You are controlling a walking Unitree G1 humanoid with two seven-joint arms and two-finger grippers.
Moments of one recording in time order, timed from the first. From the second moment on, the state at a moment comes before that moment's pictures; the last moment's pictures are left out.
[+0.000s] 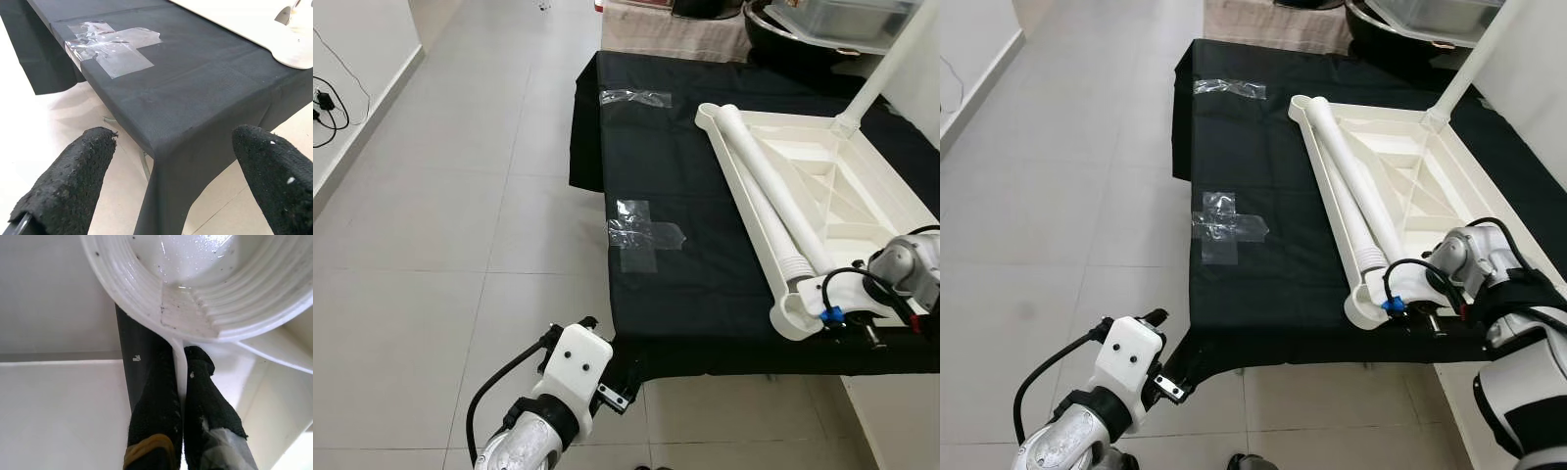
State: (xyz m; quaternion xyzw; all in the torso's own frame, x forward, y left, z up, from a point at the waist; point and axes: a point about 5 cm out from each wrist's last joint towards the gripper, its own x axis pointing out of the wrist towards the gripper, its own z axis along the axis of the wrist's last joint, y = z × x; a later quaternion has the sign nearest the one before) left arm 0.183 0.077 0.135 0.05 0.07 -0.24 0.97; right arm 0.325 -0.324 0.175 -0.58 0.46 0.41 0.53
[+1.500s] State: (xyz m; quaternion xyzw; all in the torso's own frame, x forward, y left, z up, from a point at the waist) left arm 0.182 0.078 0.134 0.06 0.08 -0.24 0.97; right arm 0.417 -0.201 0.294 -0.28 0.11 0.22 0.93
